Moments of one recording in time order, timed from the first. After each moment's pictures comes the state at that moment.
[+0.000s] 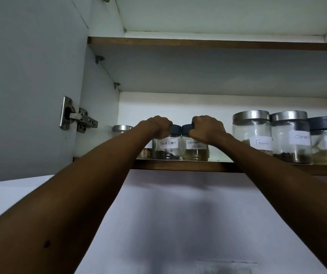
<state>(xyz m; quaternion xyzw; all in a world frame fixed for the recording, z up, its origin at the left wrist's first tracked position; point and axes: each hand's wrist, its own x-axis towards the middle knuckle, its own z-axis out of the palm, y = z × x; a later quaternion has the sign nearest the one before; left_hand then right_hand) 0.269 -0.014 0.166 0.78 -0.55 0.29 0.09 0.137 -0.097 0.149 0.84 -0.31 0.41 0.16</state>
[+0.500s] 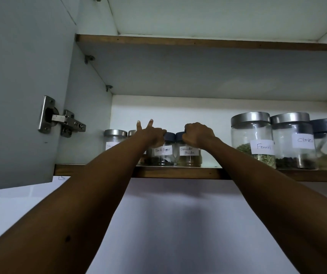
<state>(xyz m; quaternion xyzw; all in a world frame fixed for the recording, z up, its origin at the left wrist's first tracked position) 0.289 -0.046 0.158 0.82 -0.51 0.27 0.06 0.162 -0.123 0.154 0.86 -0.33 0.37 0.13</state>
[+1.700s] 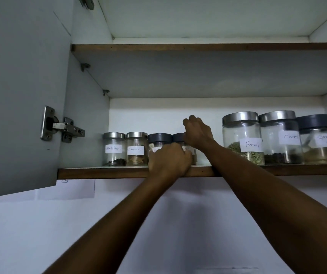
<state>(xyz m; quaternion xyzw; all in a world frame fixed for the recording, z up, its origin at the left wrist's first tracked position) 0.193 -0.010 0.084 0.74 -0.50 0.30 0.33 0.159 -0.140 0.149 0.80 -0.31 0.46 0.22</state>
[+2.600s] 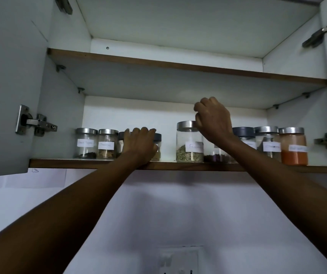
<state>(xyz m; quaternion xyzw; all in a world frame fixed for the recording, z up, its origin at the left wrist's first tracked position) 0.162 -0.004 0.106 0.73 -0.50 0.42 0.20 -0.019 -0.090 0.155 0.69 -0.22 0.57 0.40</state>
